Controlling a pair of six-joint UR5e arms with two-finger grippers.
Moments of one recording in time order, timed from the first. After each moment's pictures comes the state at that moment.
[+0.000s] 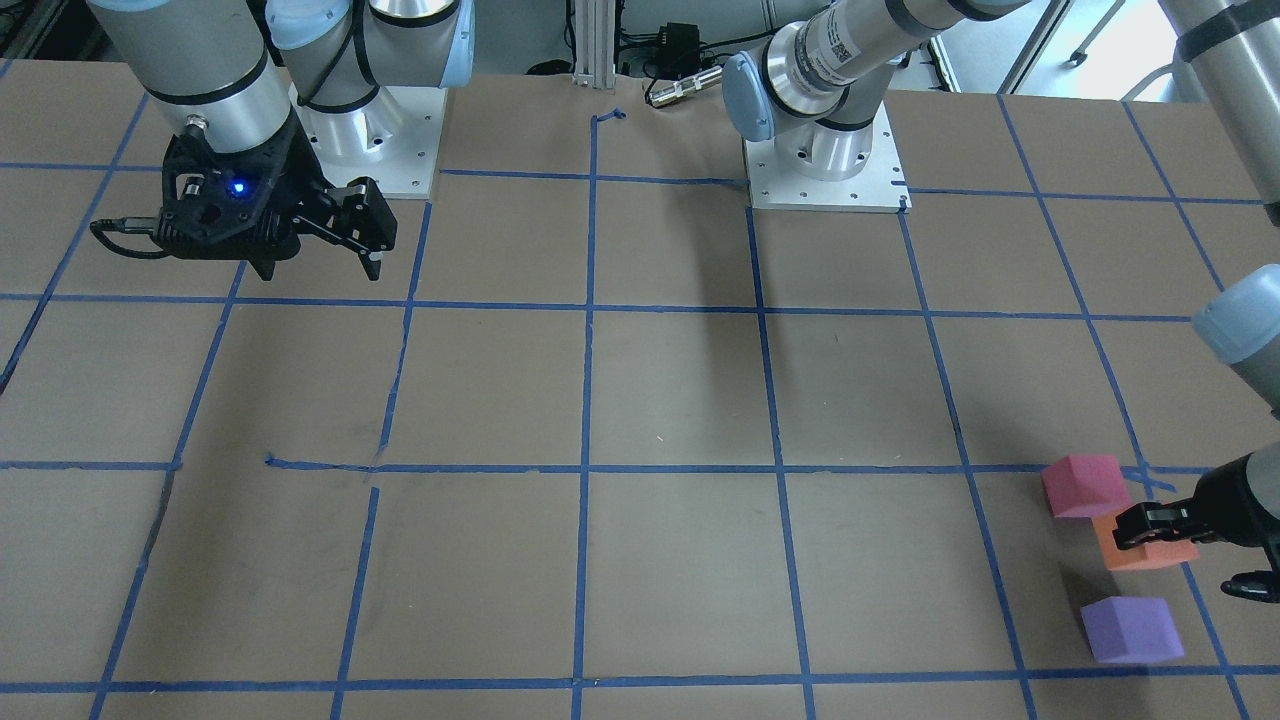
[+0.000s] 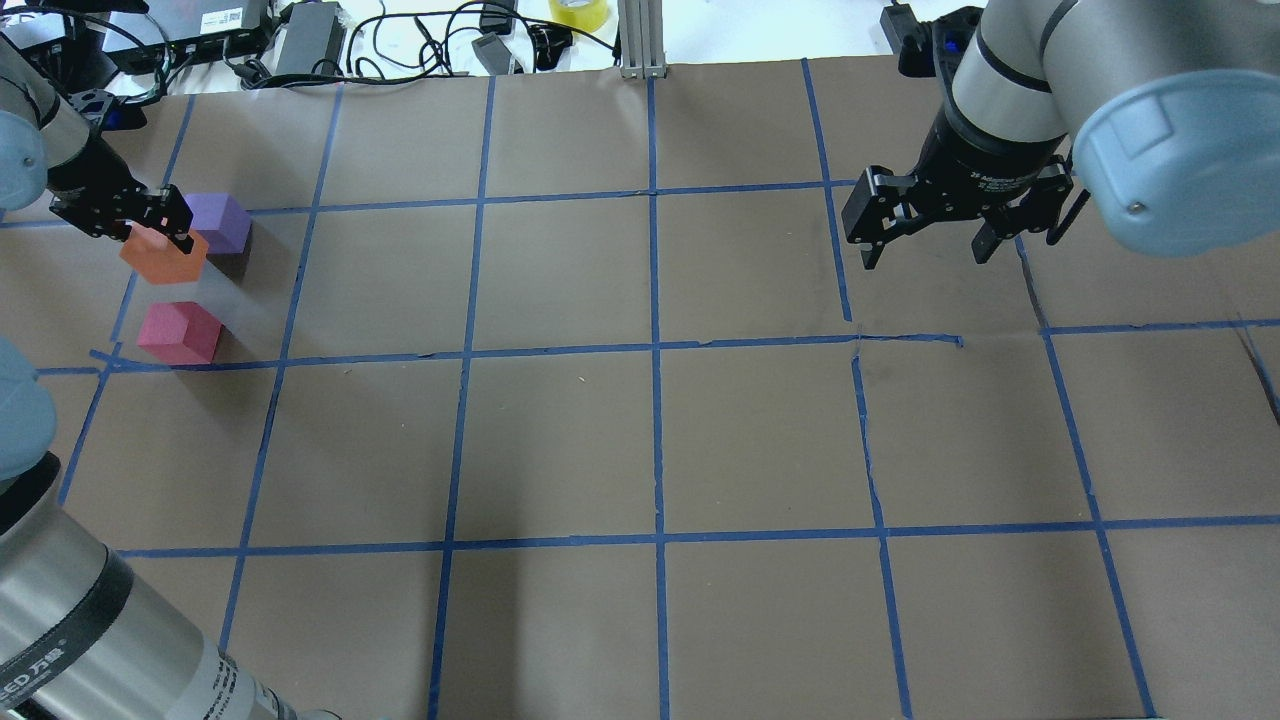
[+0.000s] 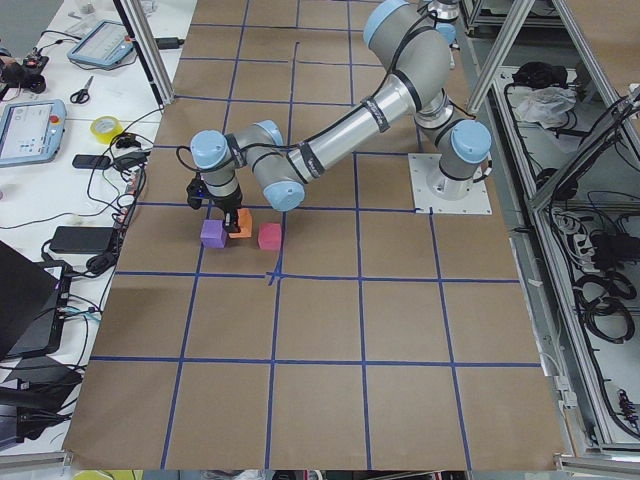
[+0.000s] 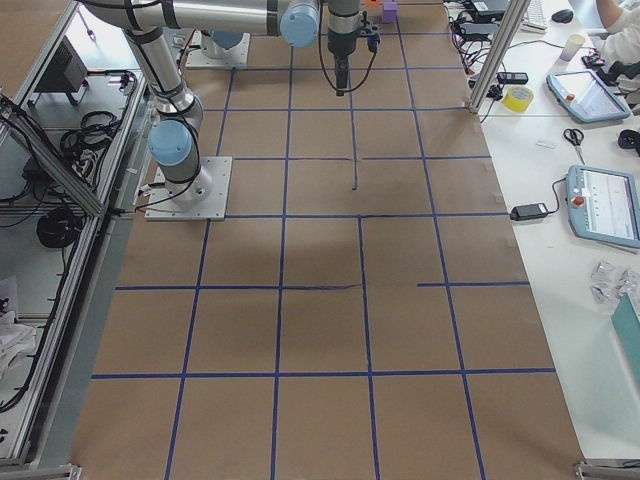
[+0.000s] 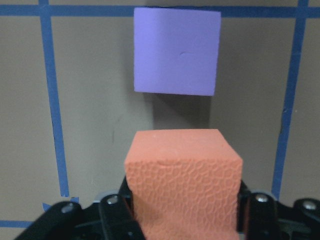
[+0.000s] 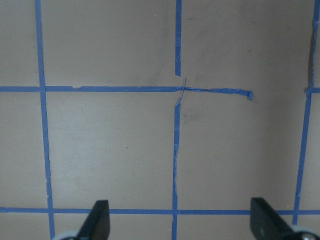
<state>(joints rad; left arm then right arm) -1.07 -2.17 -1.36 -1.20 1.60 0.51 1.59 -1.59 1.67 -1.66 -1.56 0.00</state>
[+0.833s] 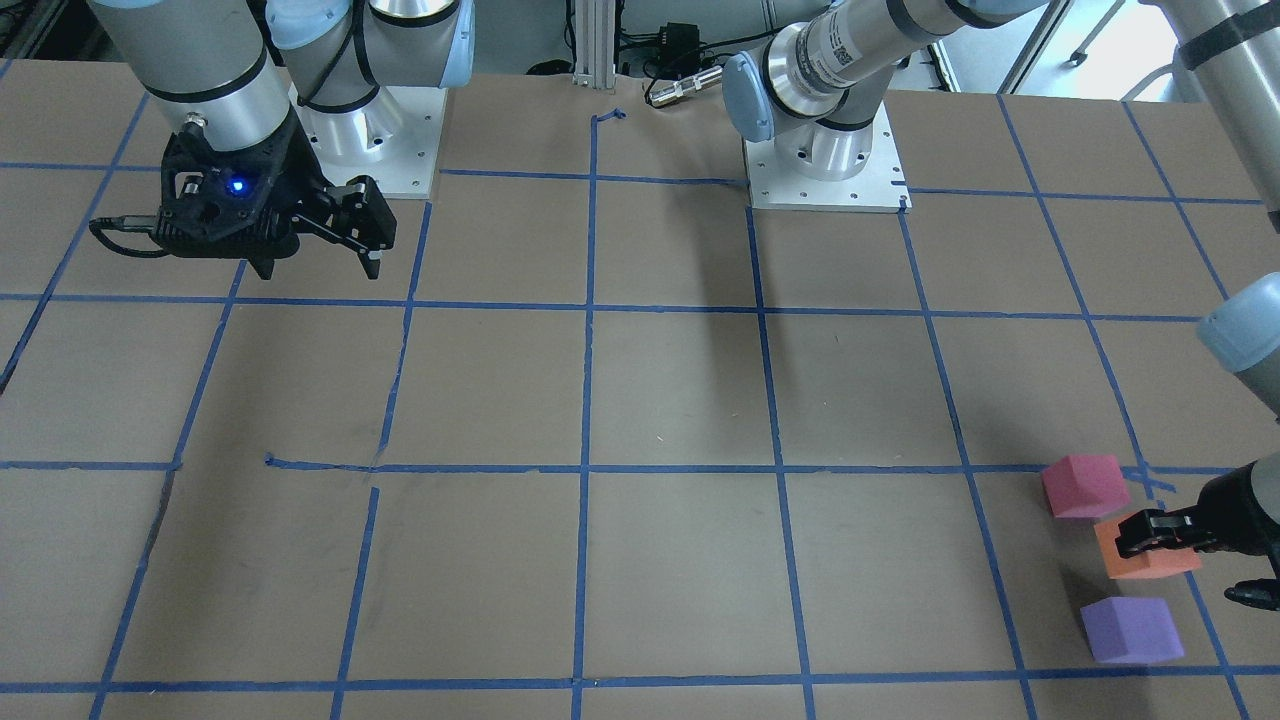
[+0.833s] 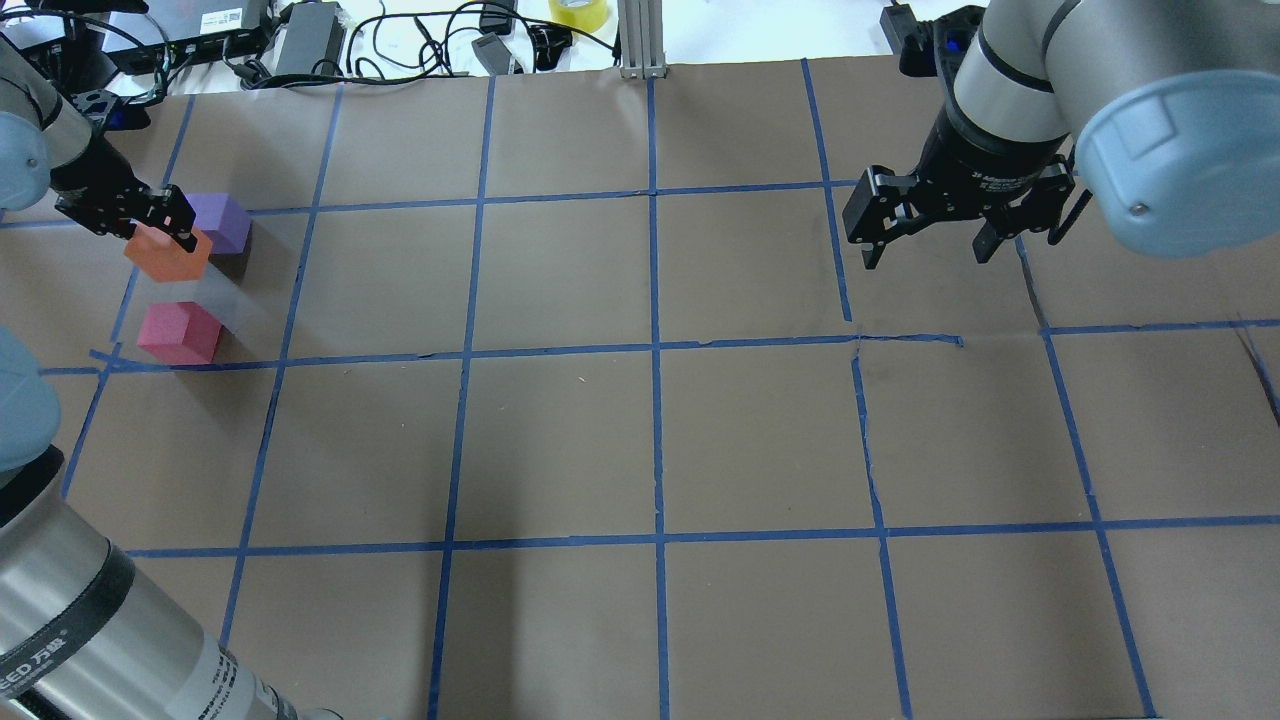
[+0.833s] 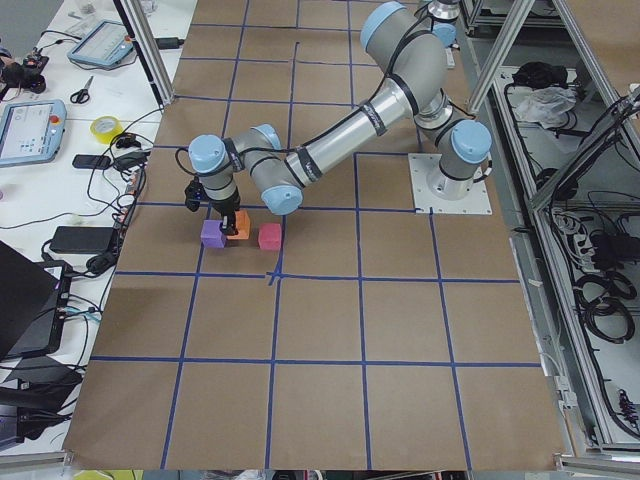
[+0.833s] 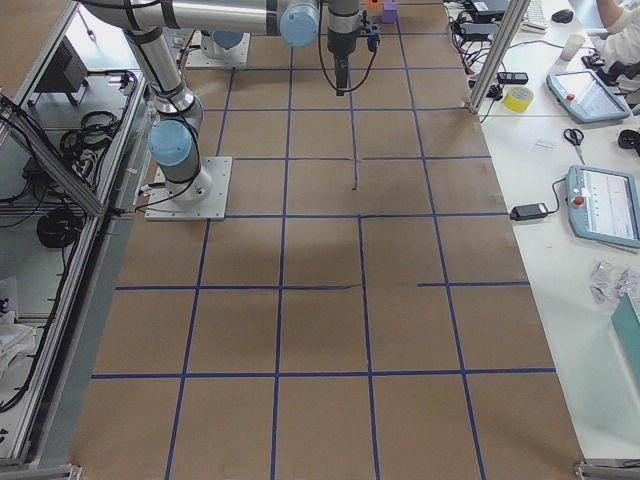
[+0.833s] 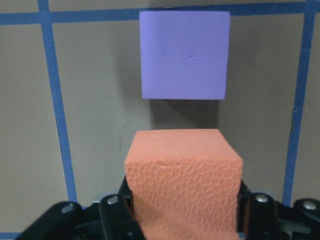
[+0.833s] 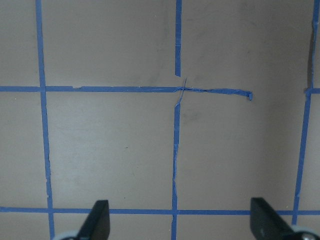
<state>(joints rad) -1.07 -2.19 -1.35 -1.19 1.58 0.53 1.58 -1.59 1.67 -1.66 -1.56 0.00</state>
